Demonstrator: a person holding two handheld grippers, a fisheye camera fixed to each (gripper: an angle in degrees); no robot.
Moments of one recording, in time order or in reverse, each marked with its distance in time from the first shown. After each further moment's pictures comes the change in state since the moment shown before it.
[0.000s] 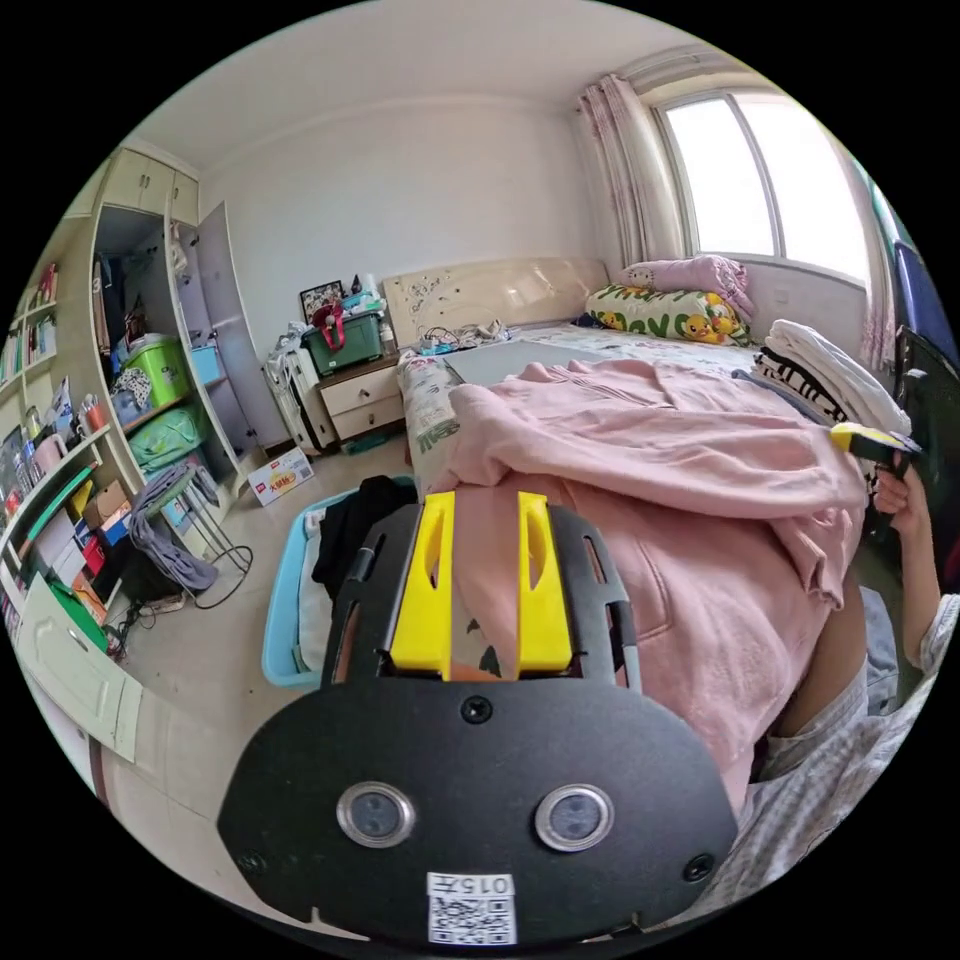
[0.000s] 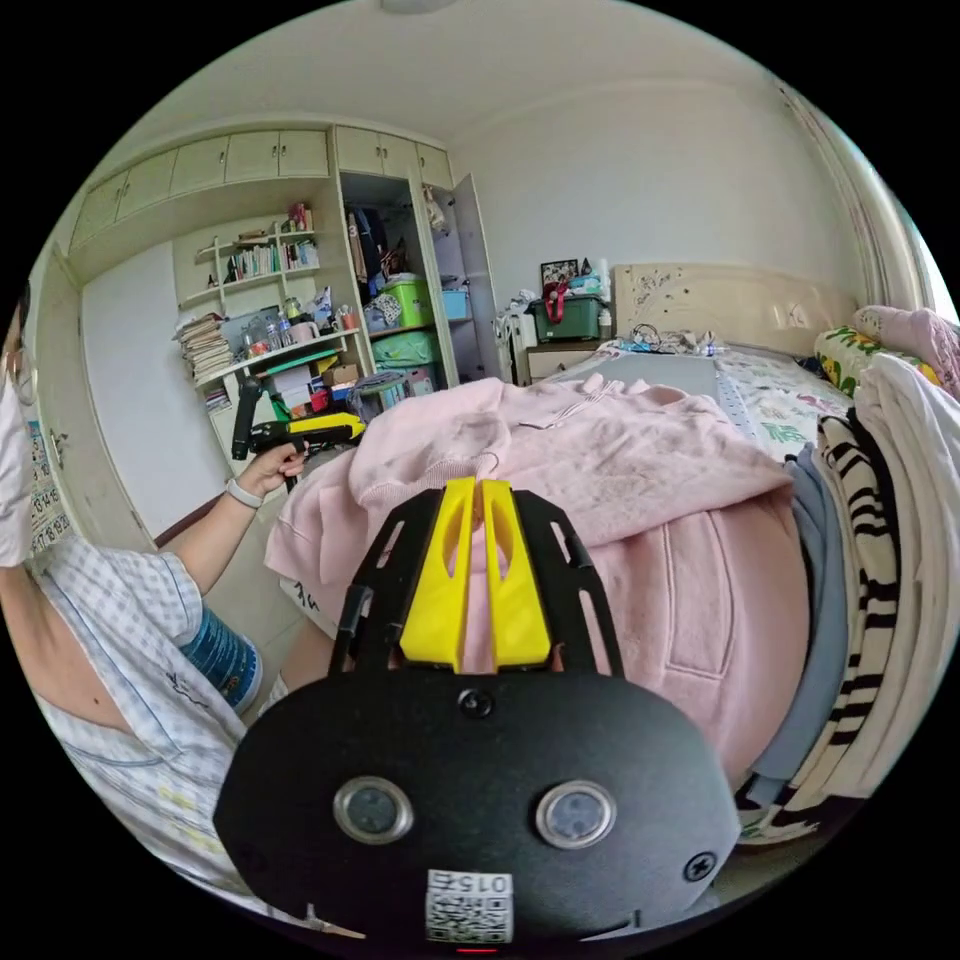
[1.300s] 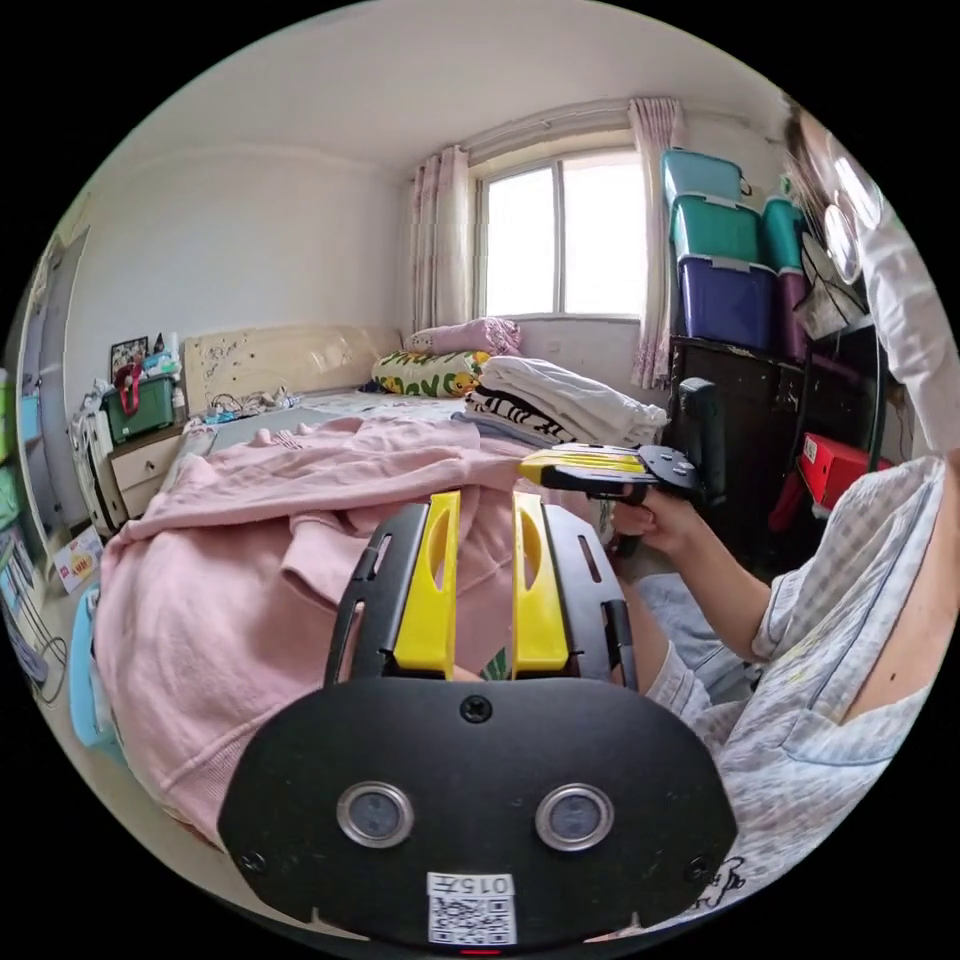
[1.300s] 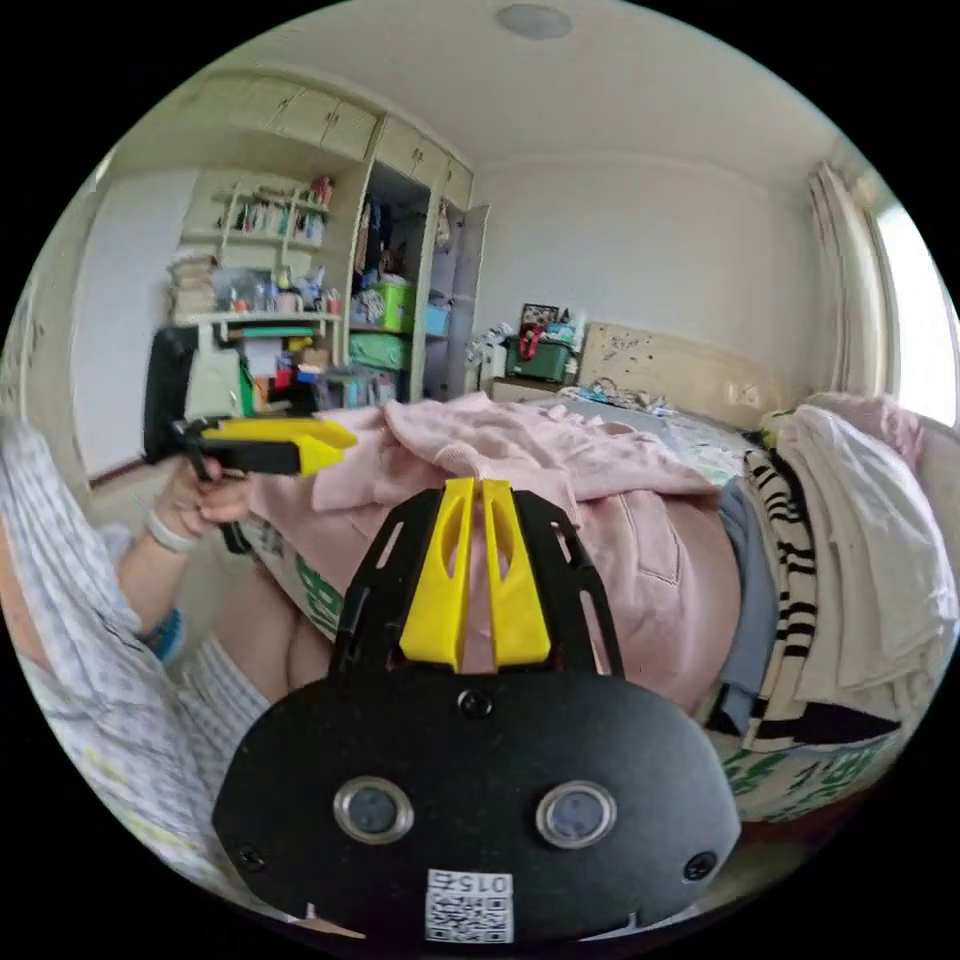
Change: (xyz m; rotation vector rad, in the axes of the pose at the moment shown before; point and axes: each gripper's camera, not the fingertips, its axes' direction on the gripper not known) left arm 0.122 -0.015 -0.097 0.232 0.597 0.128; right arm -0.079 0.058 -0.074 0.094 0.158 -0.154
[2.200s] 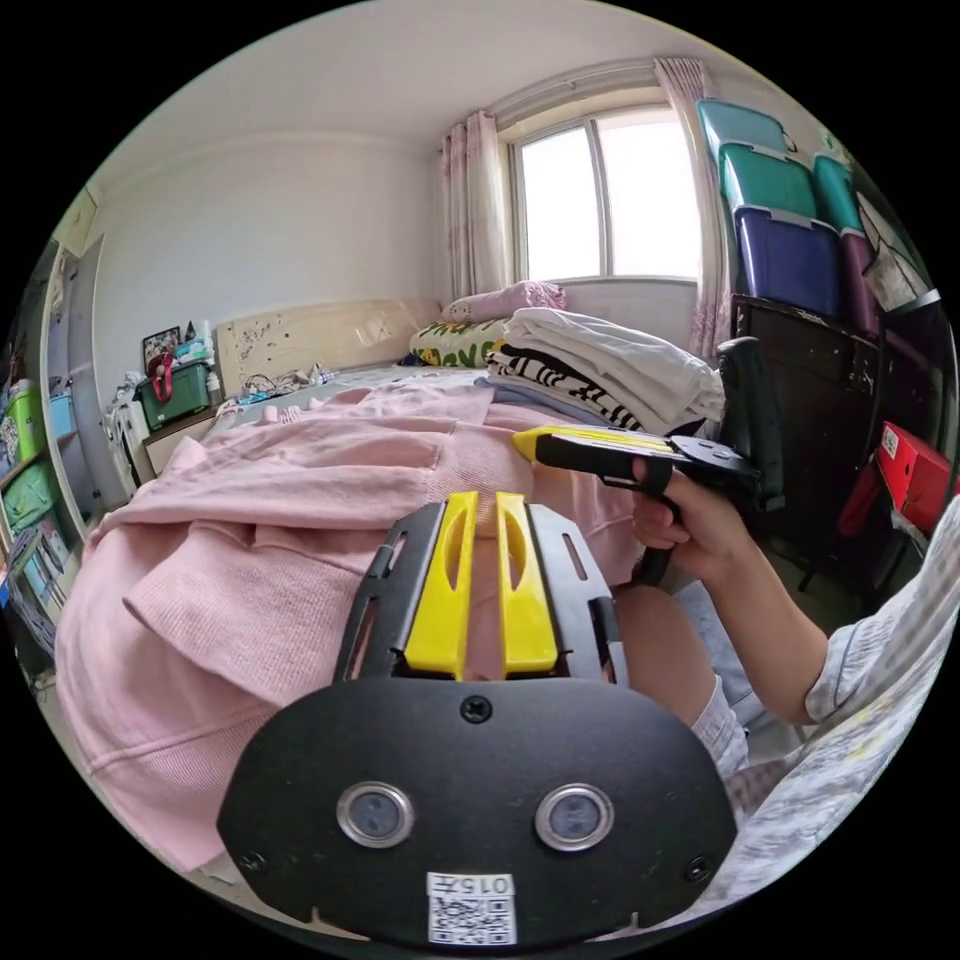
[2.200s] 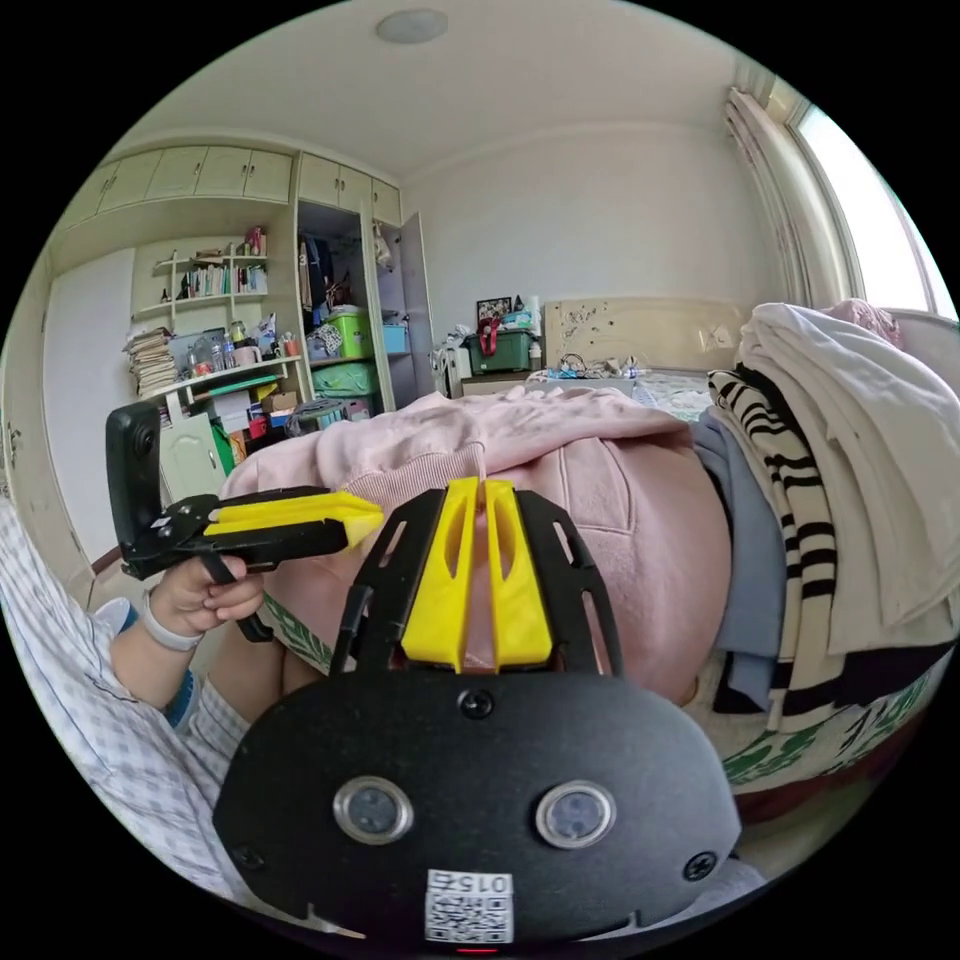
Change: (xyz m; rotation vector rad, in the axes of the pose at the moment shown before) left arm 0.094 0.049 0.109 -0.098 -0.155 -0.004; right arm 0.066 0.022 0.007 0.006 0.045 0.188
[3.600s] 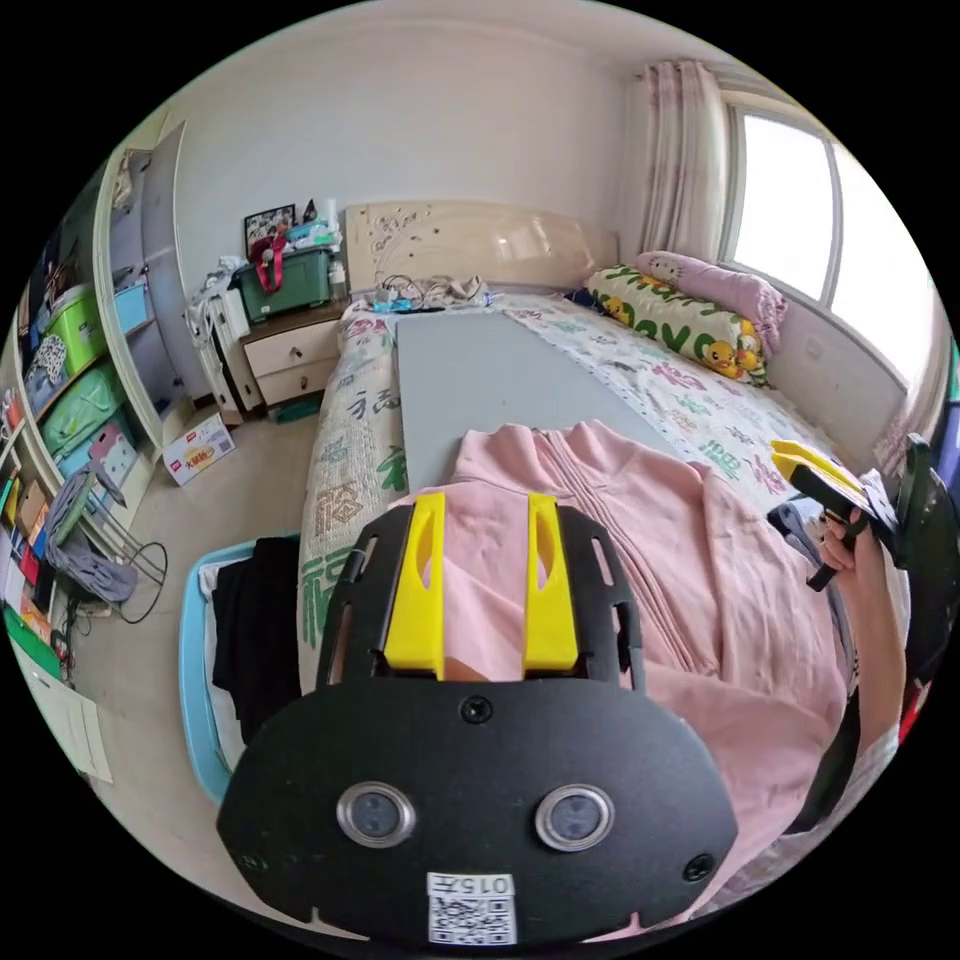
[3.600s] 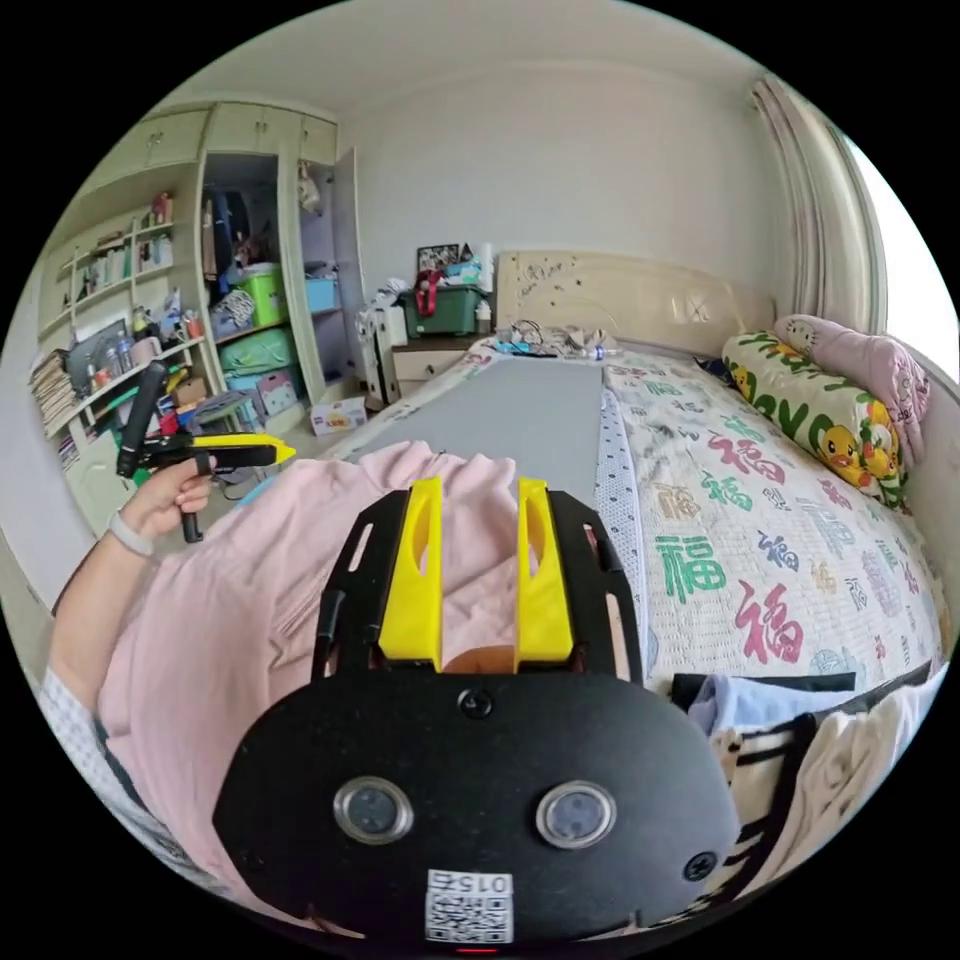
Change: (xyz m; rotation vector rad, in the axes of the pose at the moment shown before) left arm -0.418 0.078 0.288 -0.322 -0.263 -0.313; right arm 0.111 -0.271 0.300 -0.229 0.179 0.018
